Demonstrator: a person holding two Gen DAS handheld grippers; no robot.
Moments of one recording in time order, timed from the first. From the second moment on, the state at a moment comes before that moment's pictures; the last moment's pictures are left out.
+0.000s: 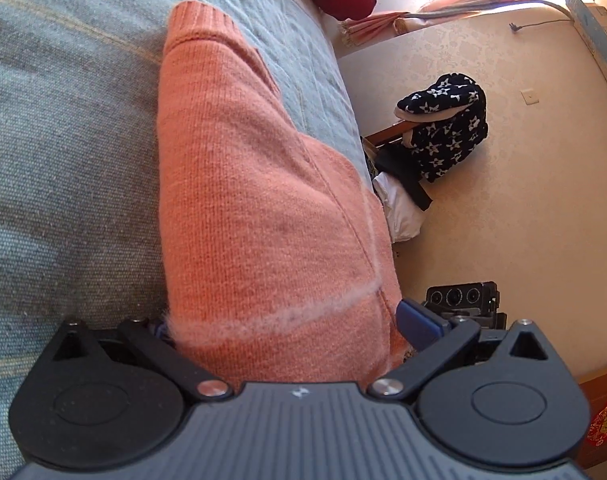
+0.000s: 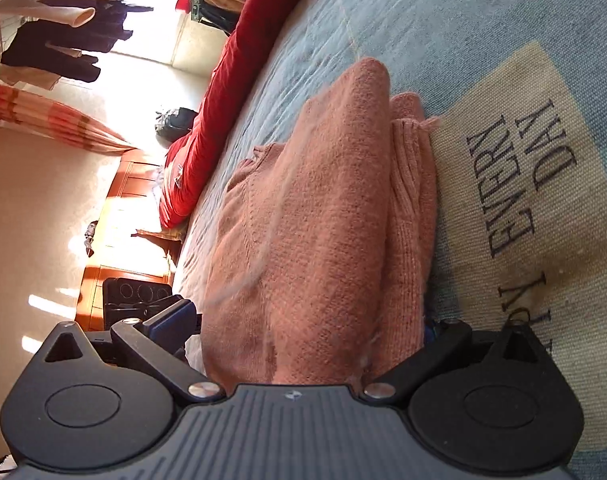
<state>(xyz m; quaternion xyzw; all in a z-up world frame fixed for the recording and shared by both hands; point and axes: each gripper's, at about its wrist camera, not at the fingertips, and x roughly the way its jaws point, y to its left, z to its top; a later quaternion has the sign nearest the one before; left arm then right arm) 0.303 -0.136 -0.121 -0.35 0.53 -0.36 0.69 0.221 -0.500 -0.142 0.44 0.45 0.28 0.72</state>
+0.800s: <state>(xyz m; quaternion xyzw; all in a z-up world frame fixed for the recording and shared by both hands) 0.298 -0.125 -0.077 -0.35 0.50 -0.36 0.71 0.221 -0.475 -0.107 0.43 0.44 0.23 0.76</state>
